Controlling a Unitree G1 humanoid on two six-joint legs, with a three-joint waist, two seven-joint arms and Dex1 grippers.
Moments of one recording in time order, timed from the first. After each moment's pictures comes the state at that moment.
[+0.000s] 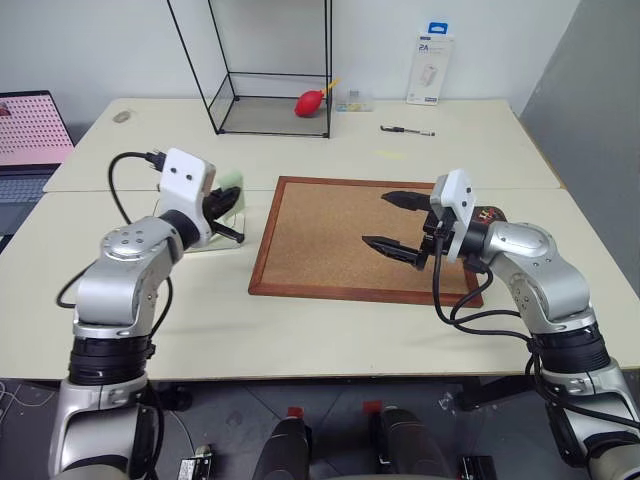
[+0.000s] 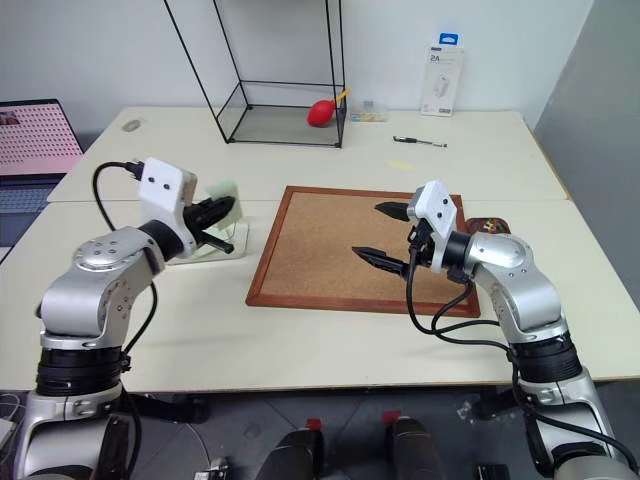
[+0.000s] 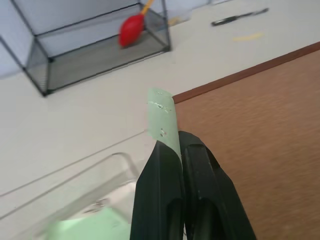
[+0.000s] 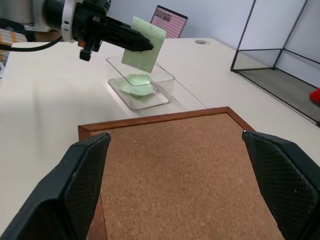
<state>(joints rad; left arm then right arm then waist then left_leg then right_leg) -0.52 0.66 0.12 -0.05 -0.25 0.62 -0.45 -0.59 -0.50 0.11 -0.12 0.38 0.40 0.90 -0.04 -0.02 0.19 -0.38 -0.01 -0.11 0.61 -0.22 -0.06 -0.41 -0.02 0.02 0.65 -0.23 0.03</state>
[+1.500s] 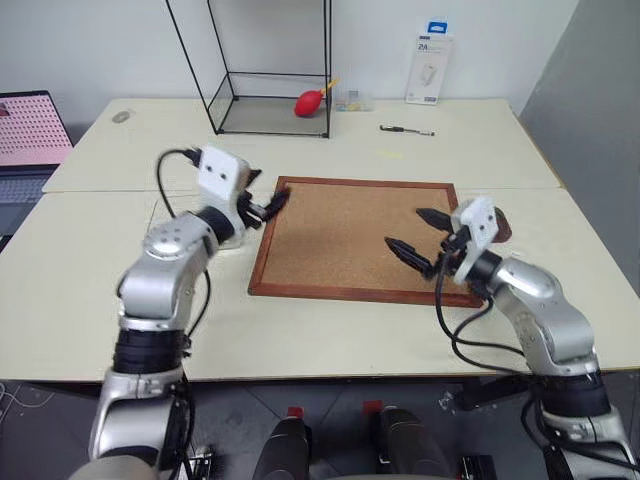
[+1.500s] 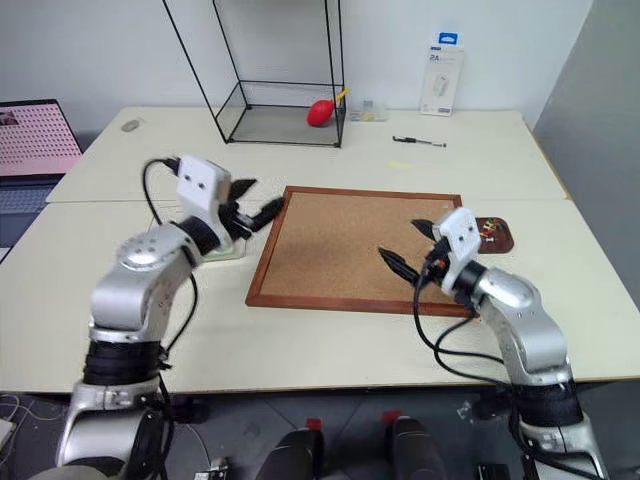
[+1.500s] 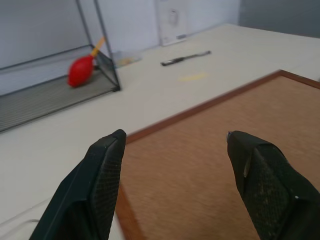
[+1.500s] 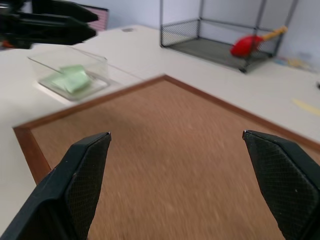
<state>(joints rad) -0.48 0.44 0.02 -0.08 -0.26 0.47 -0.52 -0.25 -0.44 -0.03 -0.25 0.34 0.41 0.60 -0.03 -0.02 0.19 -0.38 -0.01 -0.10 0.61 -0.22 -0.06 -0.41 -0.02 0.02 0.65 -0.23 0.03</state>
